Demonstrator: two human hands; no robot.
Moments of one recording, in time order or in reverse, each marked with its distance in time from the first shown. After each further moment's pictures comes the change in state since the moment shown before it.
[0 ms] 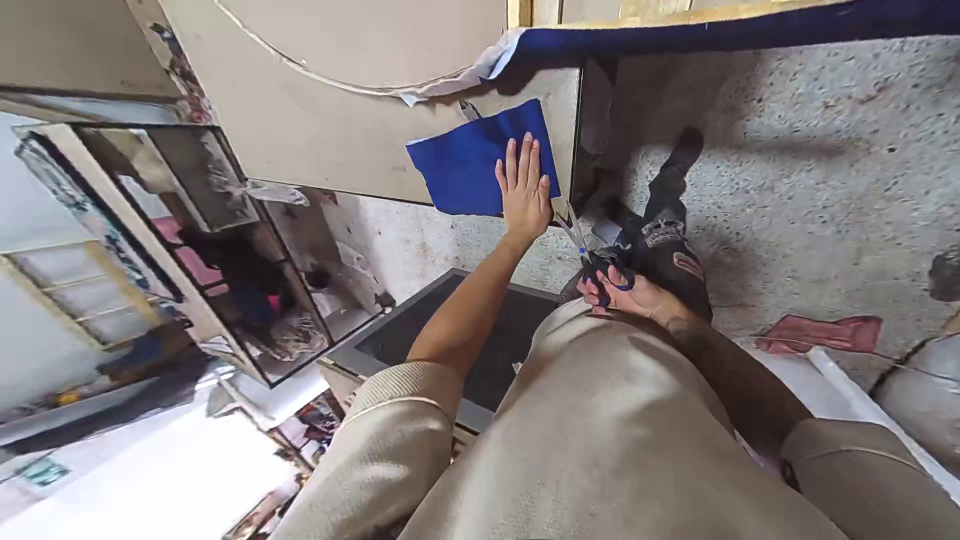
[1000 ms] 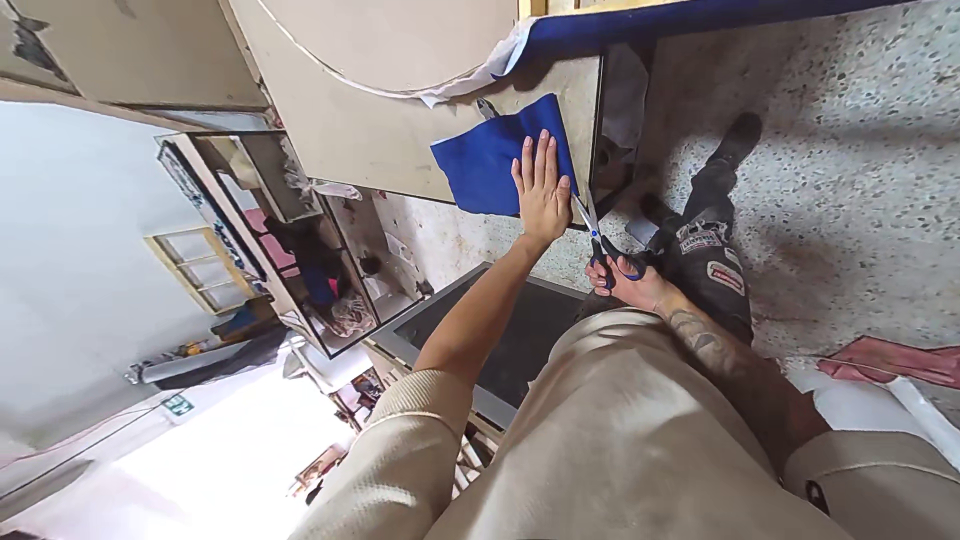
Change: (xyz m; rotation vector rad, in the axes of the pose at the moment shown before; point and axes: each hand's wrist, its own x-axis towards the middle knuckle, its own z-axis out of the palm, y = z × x) left_hand -0.002 0.001 0.004 0.086 -0.011 0.010; right_hand 0.052 0.017 -0.039 0.208 -0.171 -0.155
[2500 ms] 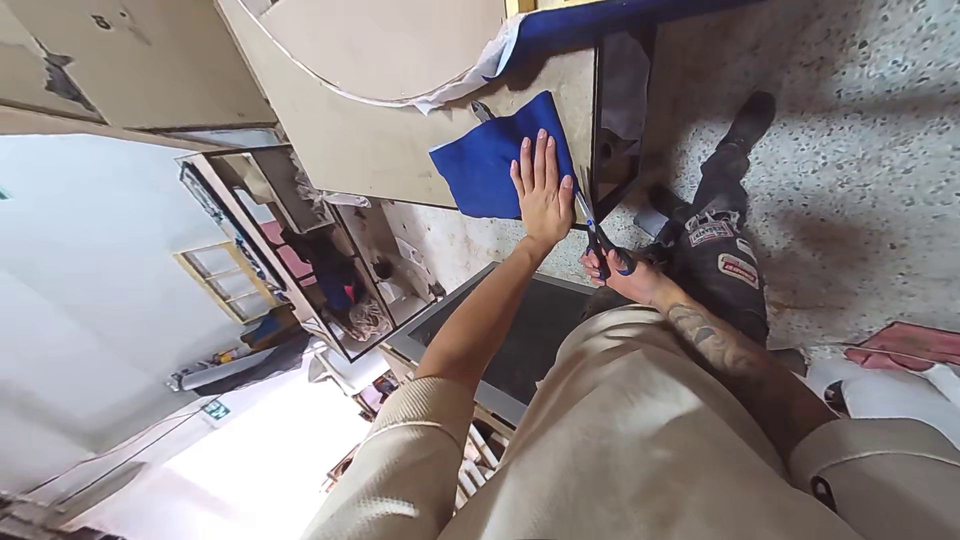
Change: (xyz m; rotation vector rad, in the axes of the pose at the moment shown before) left_hand 0.000 -0.003 0.004 0.027 0.003 0.013; right_hand 0.024 0.004 0.009 -0.173 0.106 -0.089
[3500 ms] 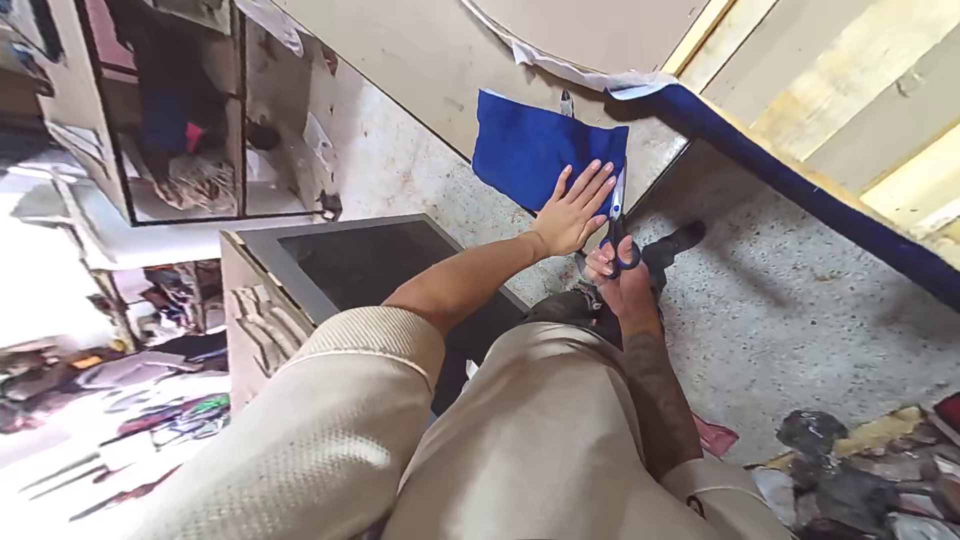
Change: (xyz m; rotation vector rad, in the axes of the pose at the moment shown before) left_hand 0.009 -0.003 -0.018 -0.057 -0.145 0.006; right_hand 0.056 -0.091 0.068 -0.028 0.315 0.032
